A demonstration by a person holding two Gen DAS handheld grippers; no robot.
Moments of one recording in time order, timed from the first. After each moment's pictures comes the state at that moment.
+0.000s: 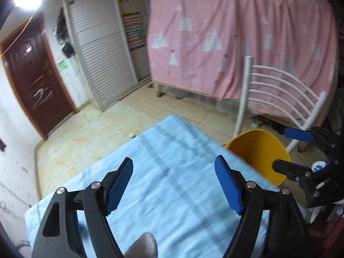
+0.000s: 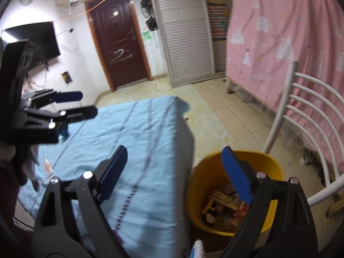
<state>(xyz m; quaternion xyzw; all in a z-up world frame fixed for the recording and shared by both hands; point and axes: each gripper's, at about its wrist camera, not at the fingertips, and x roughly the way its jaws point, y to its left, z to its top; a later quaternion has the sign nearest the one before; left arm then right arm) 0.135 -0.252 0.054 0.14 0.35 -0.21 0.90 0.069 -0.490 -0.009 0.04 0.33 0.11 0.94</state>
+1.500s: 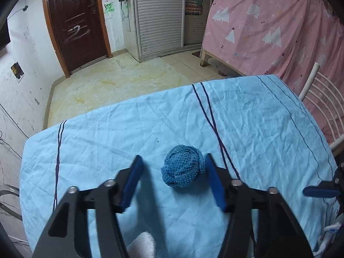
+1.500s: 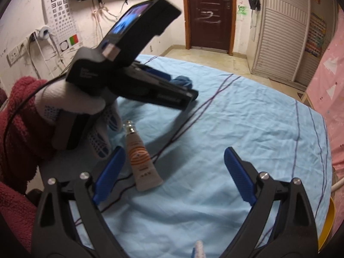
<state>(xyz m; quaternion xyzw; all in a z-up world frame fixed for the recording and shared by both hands) 0.175 -0.046 -0.039 0.03 0.46 -0.10 0.88 0.069 -0.231 -0.032 -0.12 0.39 0.34 0.85</state>
